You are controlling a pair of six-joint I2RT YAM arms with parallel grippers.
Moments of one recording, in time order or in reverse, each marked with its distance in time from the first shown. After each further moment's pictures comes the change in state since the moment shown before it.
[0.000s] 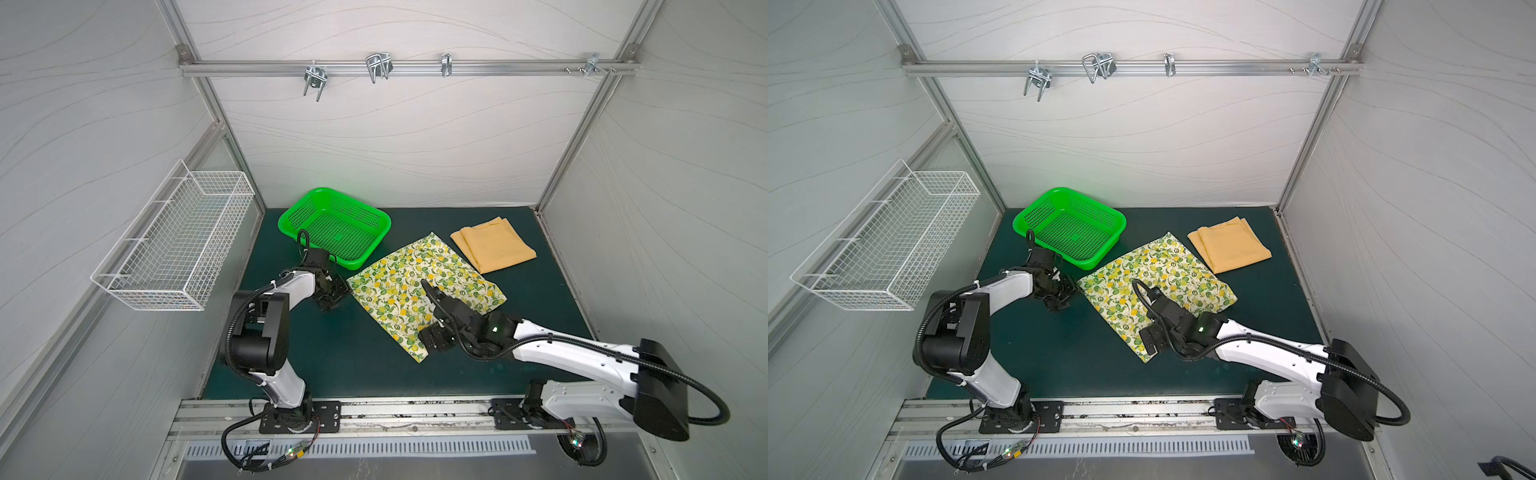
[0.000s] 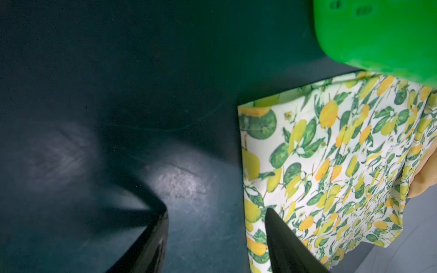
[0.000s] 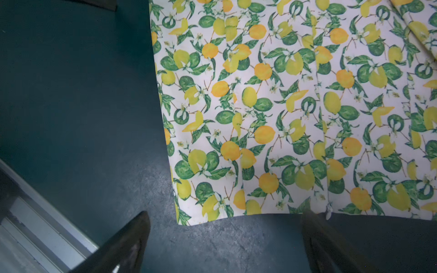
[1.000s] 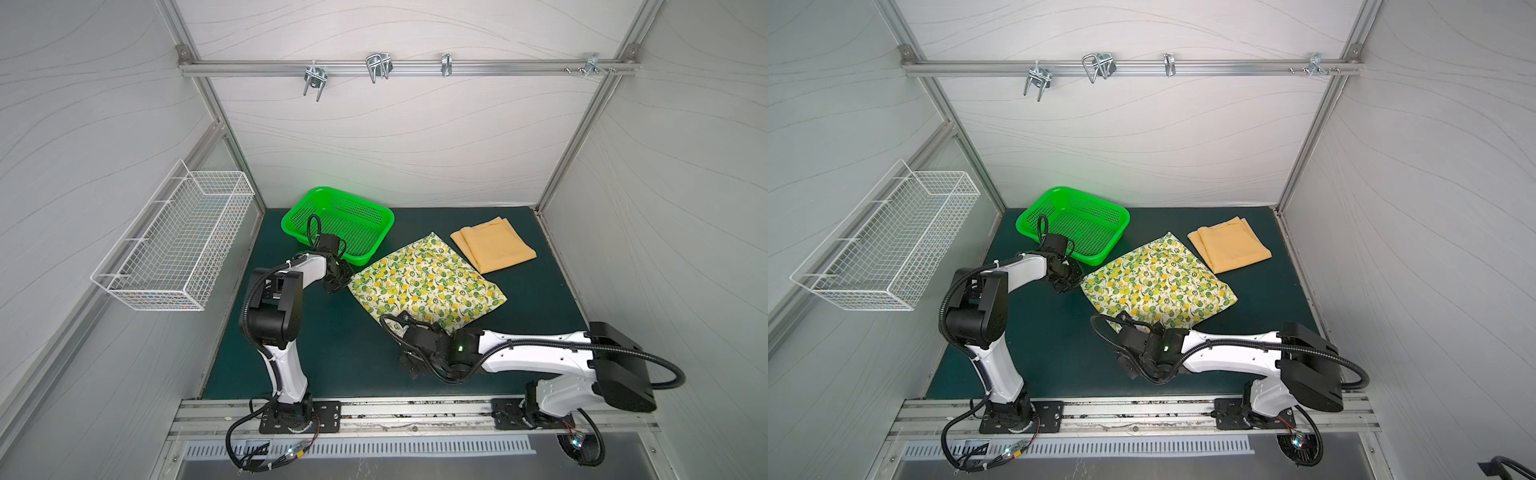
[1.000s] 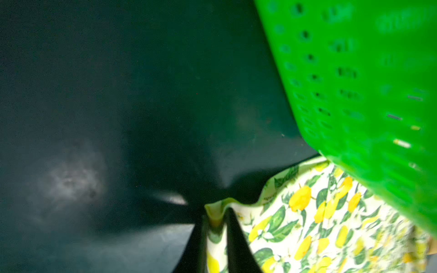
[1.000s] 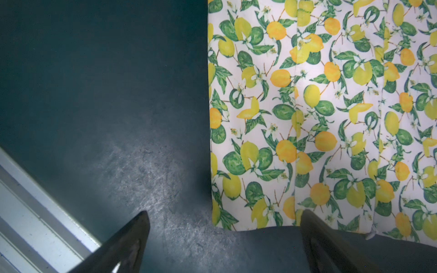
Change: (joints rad) left arm -0.055 0.195 0.202 0.029 -0.127 -0.014; right arm 0.230 0.210 0.084 0.003 0.135 0.012
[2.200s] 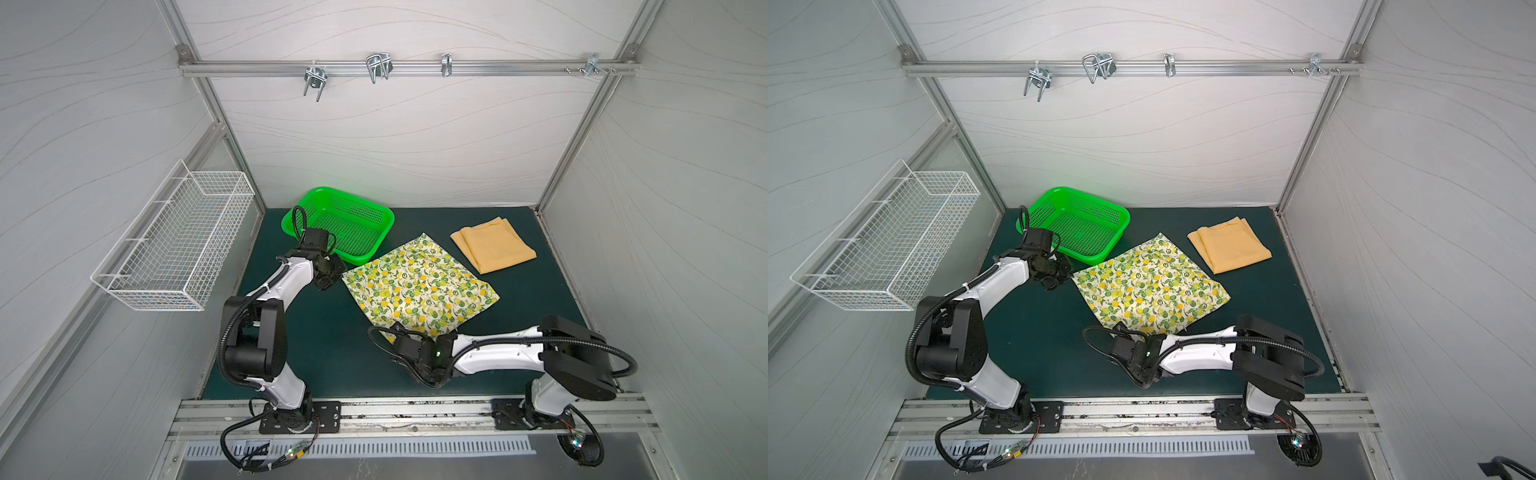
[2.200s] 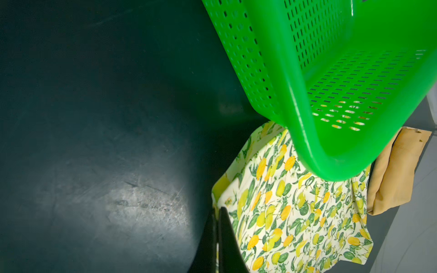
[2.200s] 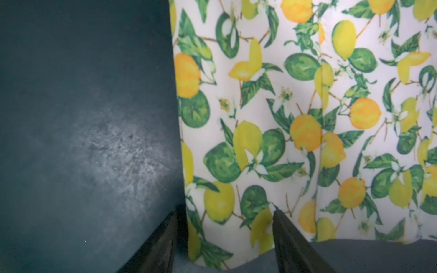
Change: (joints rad) left arm 0.045 -0.258 -0.019 -0.139 0.026 0.008; right arm 0.019 0.196 0.000 0.050 0.013 0.032
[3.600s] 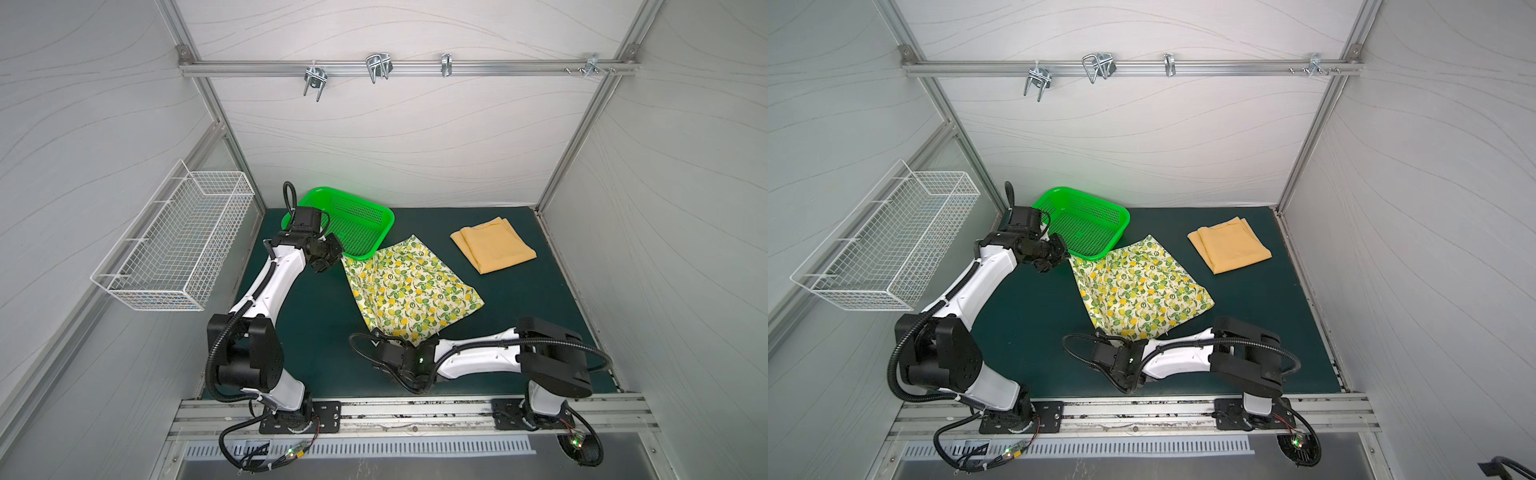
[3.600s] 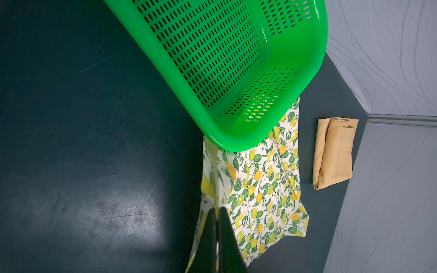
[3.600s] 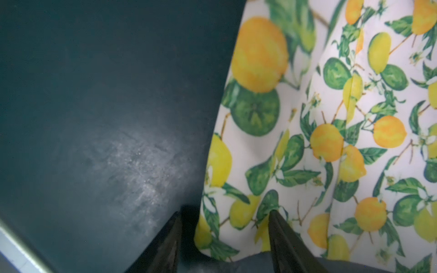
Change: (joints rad) left arm 0.004 -0.067 0.221 -0.186 0.057 0.032; right arm 0.055 0.145 0.137 0.105 -0.032 -0.040
